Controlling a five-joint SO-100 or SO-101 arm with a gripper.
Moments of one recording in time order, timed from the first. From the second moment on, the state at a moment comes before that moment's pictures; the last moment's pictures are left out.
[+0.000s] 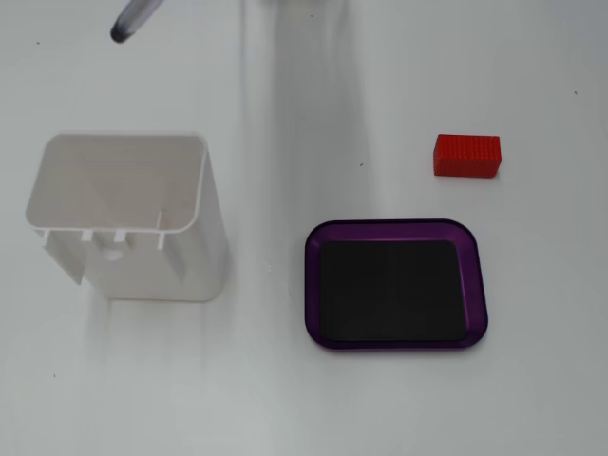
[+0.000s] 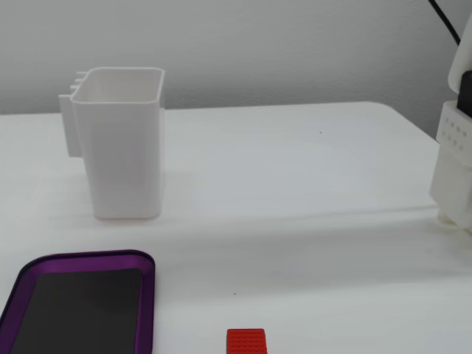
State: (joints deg) arm 9.0 95.3 47.0 64.0 40.4
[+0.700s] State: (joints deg) arm 14.6 83.0 46.6 64.1 45.0
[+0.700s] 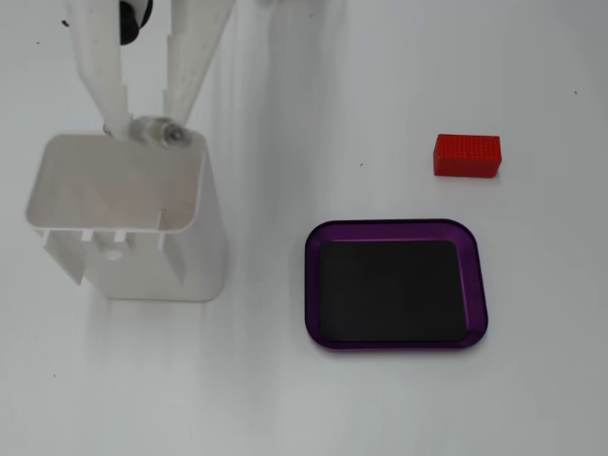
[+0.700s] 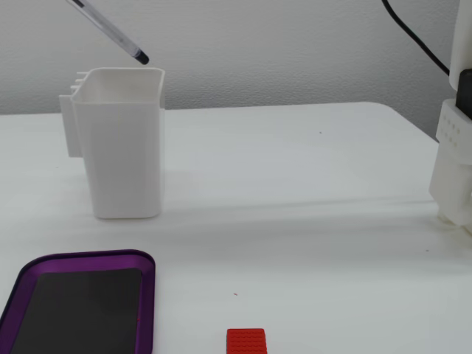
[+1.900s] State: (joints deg) arm 8.8 118.7 48.5 96.8 1.3
